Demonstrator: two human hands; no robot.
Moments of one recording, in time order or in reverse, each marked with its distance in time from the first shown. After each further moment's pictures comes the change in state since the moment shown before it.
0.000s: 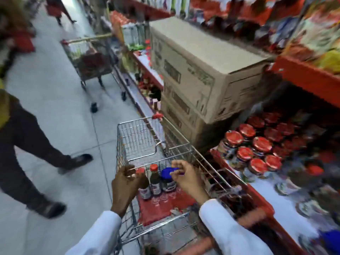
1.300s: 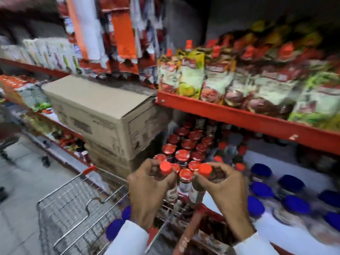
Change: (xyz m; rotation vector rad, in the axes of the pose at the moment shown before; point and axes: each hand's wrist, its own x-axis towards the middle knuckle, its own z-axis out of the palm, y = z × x) left_hand -0.117 0.224 0.116 -0.193 -0.353 0.668; right_hand -0.162 -0.090 -0.223 -0.037 0.974 -0.046
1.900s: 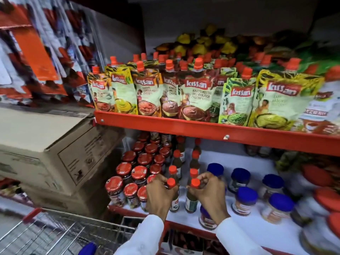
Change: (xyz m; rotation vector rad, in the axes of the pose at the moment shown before) left_hand -0.002 -0.028 0.190 0.180 -0.335 -0.037; right_hand 0.047 0.106 -0.061 -0.282 0.186 0.252
